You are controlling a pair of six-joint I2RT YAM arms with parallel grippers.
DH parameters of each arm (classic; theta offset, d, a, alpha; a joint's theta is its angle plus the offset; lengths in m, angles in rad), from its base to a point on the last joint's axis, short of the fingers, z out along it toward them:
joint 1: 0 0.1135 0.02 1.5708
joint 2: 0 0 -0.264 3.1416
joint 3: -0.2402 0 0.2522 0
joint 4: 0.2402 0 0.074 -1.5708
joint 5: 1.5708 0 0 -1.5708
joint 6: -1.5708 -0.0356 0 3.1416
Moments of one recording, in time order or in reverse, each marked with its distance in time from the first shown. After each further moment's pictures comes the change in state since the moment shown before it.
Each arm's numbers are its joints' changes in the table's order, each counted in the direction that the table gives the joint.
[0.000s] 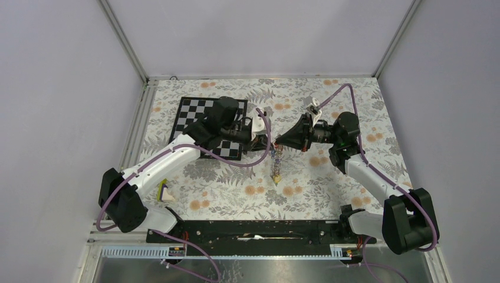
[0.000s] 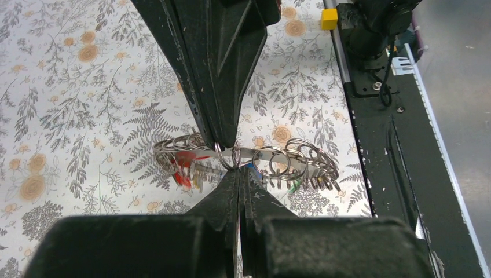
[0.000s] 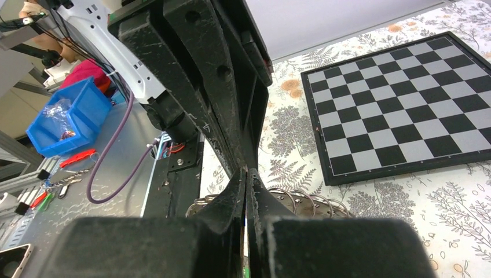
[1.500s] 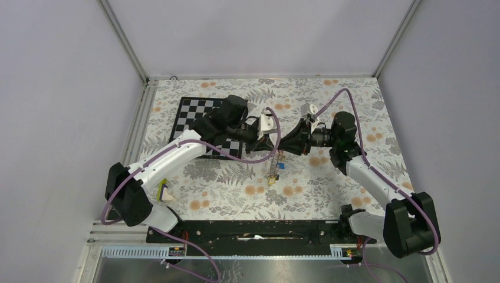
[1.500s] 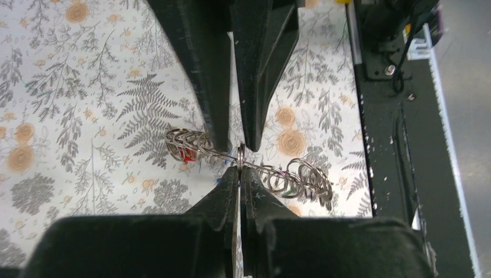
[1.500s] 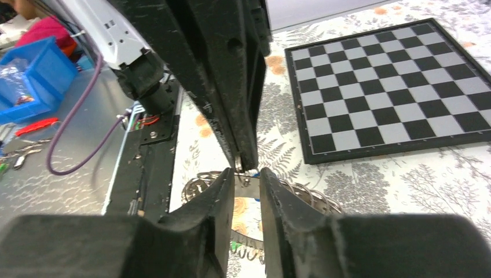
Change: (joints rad) left arm -0.024 -0.062 -0.067 0.086 -0.090 0.016; right arm -0.002 0.018 0.009 0.202 -0.008 0.265
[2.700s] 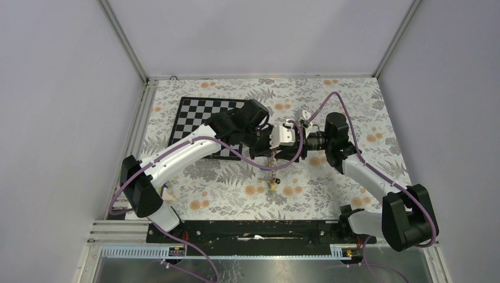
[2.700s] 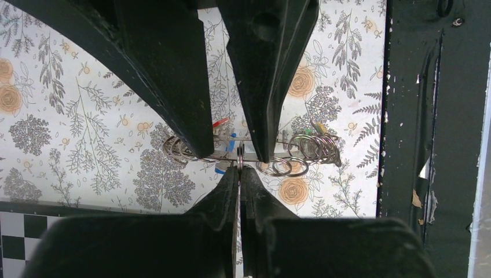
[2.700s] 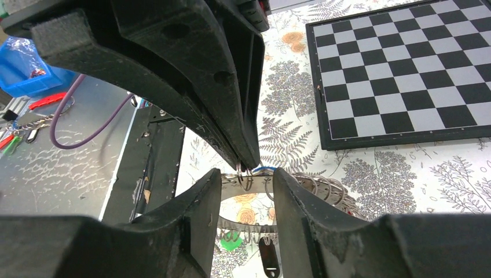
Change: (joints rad) left arm -0.155 -0.129 -0.261 0.440 -0.345 -0.136; right arm 0.033 -0.042 0.001 0.156 -0.027 0.183
